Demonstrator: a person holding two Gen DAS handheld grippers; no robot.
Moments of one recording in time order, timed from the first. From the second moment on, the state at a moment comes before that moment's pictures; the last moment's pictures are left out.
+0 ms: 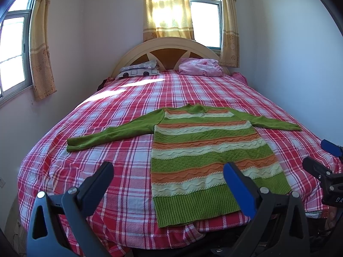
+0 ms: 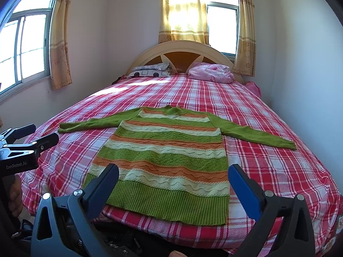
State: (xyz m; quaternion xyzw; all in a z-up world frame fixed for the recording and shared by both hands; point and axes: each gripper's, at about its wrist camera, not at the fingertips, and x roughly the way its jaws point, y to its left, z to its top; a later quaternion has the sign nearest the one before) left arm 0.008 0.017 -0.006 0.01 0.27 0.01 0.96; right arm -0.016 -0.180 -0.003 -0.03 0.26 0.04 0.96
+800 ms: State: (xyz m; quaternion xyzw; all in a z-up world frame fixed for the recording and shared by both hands) left arm 0.010 0.019 -0.006 0.01 0.27 0.02 0.96; right arm -0.013 -0.179 -0.007 -0.03 0.27 0.04 0.96
